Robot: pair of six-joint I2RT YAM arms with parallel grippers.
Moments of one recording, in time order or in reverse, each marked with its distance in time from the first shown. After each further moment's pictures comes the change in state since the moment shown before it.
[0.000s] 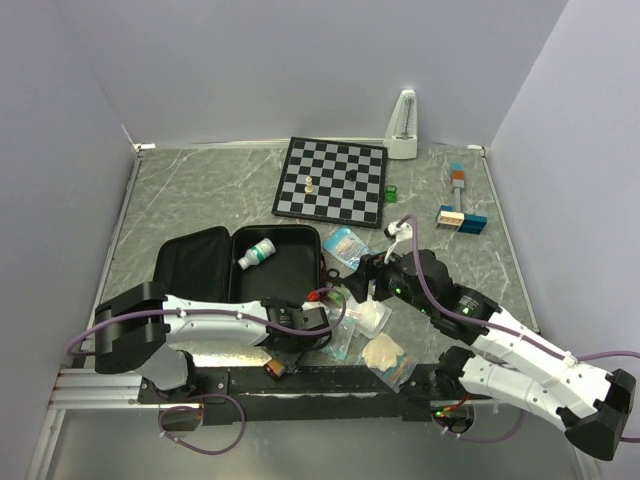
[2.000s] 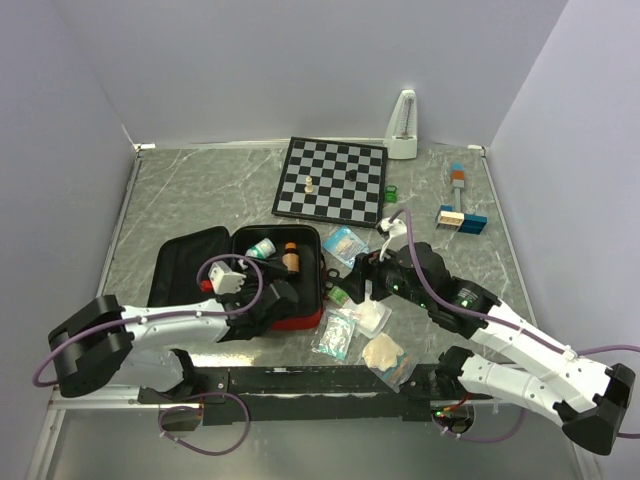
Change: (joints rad) left arm 0.248 -0.228 -0.299 0.525 -0.871 -1.279; right arm 0.000 0.053 0.083 -0.076 -0.076 -0.001
